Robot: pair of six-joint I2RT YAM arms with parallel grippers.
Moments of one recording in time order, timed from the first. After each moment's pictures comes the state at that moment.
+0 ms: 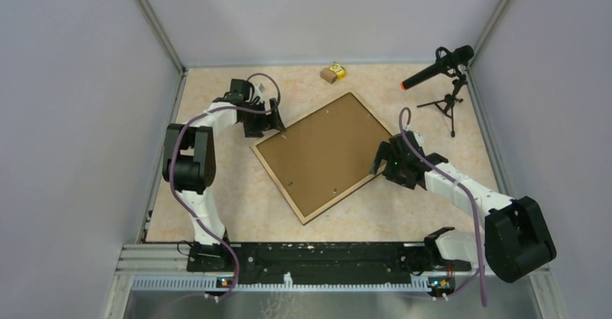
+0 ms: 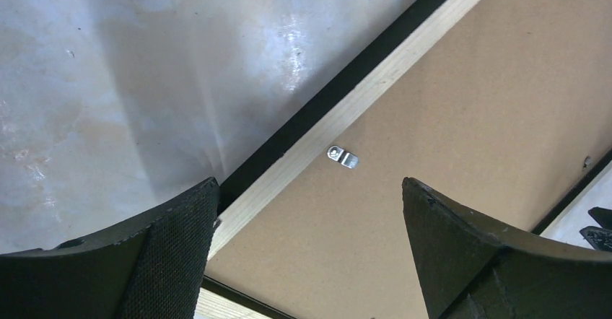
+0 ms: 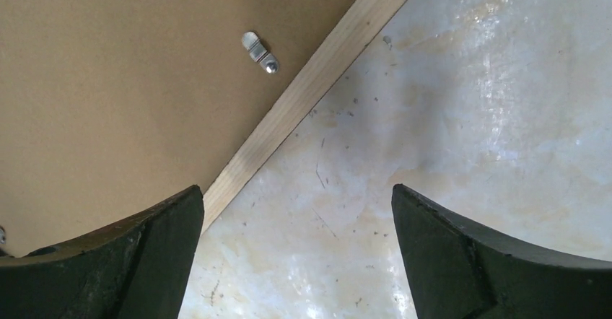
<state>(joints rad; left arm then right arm) -0.13 1.92 1.34 -0.44 0.41 -0.31 0.44 1.21 0.65 -0.45 0.15 0.73</state>
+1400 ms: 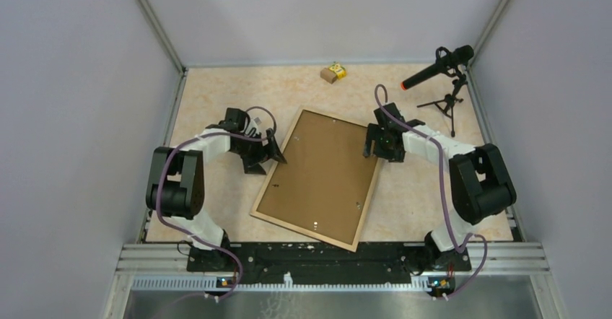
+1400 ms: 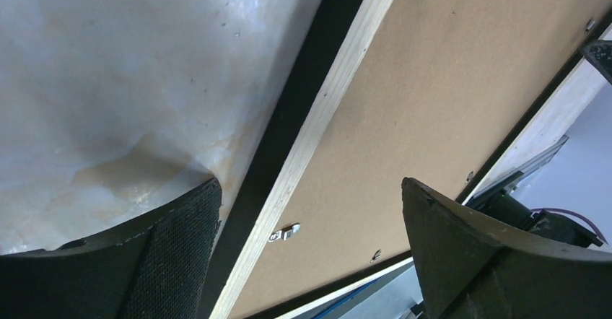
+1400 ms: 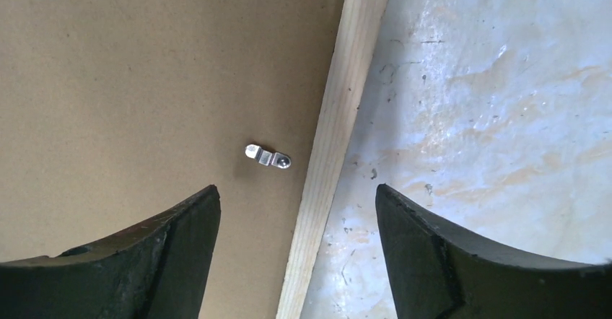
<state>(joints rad) -0.13 1.66 0.93 -0.49 0.53 -0.46 0.40 1.61 0.98 -0.49 0.12 0.56</state>
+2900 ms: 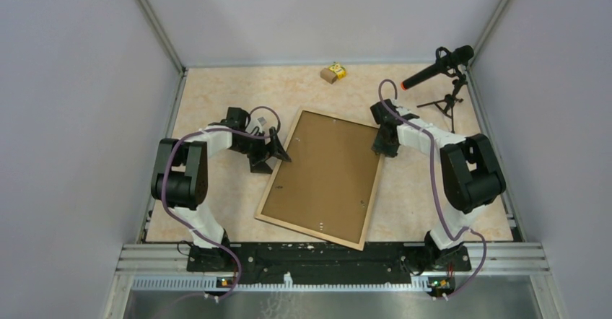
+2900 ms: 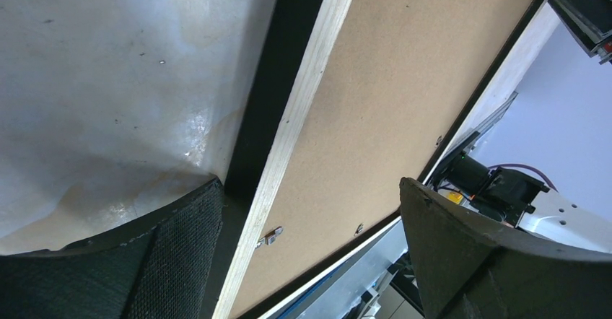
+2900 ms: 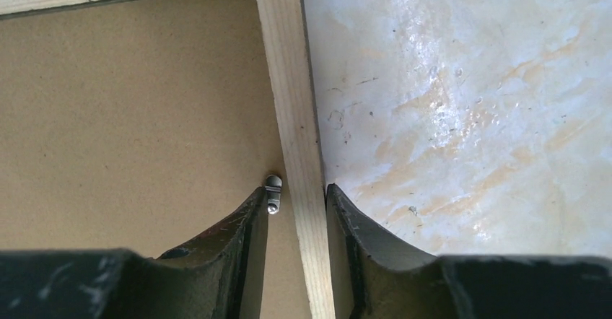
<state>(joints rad) -0.13 1.76 0.99 -0.48 0.72 -0.42 0.39 1.73 1.08 -0.53 0.29 0.75</state>
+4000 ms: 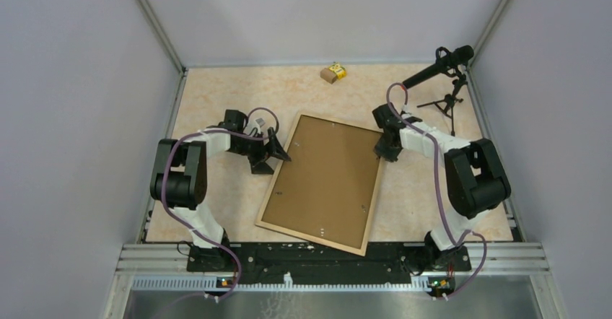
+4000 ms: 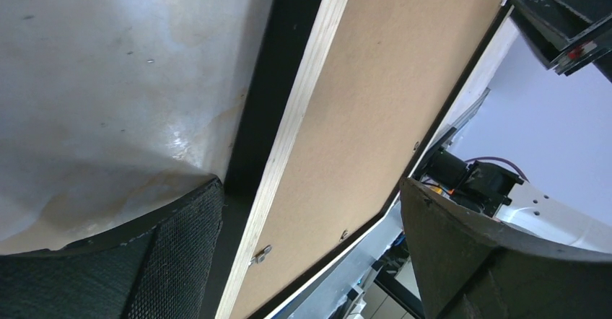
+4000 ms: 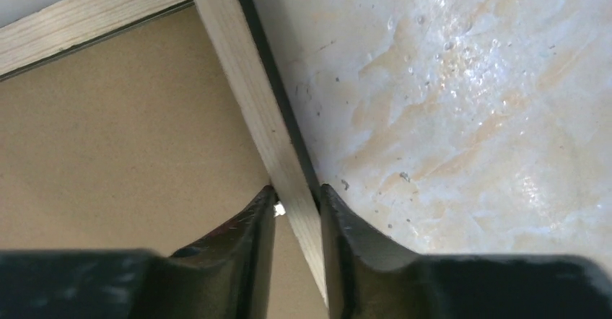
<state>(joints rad) -0.10 1.76 0.95 -0.42 0.78 -0.45 0.39 1.70 1.05 -0.57 0.31 0.98</state>
